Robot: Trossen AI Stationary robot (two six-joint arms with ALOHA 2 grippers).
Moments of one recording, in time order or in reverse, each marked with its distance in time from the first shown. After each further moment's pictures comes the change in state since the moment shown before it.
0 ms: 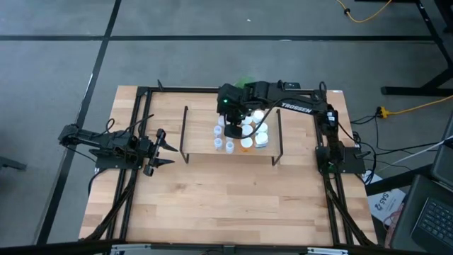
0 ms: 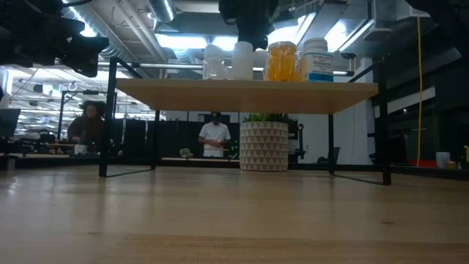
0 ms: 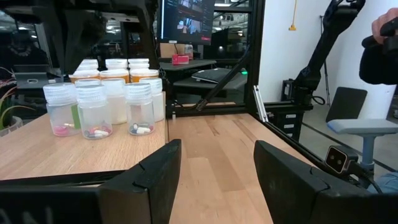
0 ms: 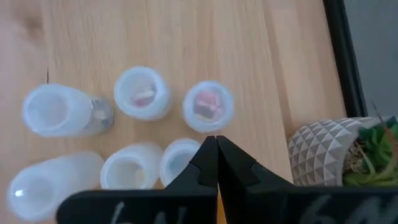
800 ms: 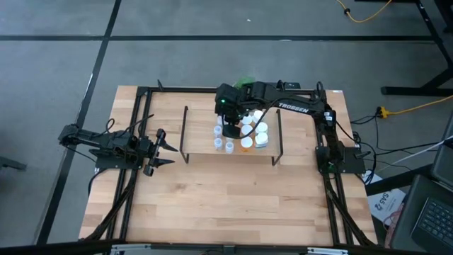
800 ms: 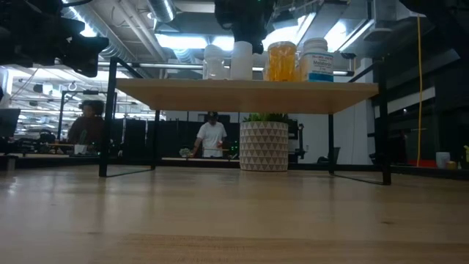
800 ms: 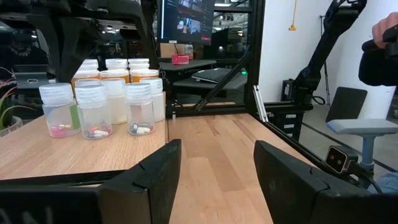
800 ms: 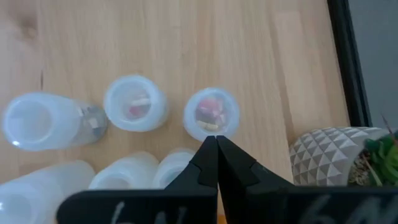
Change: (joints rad) left arm 0.000 0.000 0.000 0.000 0.000 0.000; right arm -0.009 0.028 0.000 0.028 -0.002 -0.025
